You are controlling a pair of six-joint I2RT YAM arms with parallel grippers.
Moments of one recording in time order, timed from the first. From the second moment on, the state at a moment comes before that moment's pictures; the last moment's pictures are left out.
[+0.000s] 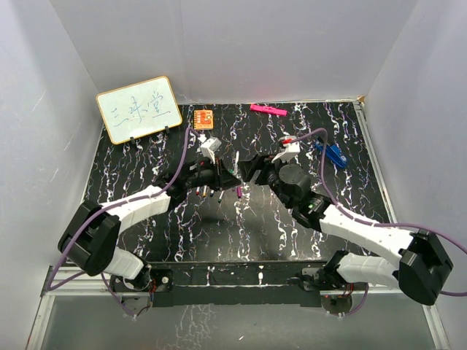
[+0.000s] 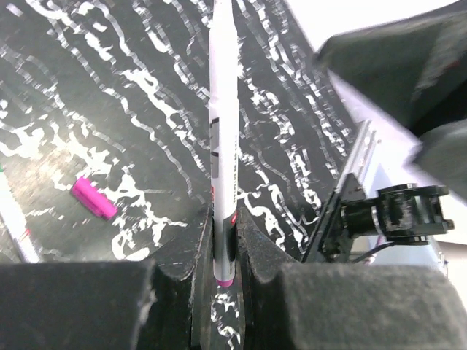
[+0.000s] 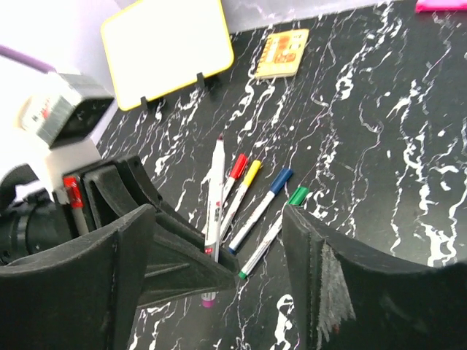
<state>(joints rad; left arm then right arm) -0.60 1.44 0.73 0.39 0.54 -0.57 0.81 1.13 0.69 0.33 0.33 0.54</state>
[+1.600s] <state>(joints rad) -0.60 1.30 0.62 0.02 0.40 -0.47 0.81 1.70 0.96 -0.08 0.32 0.53</state>
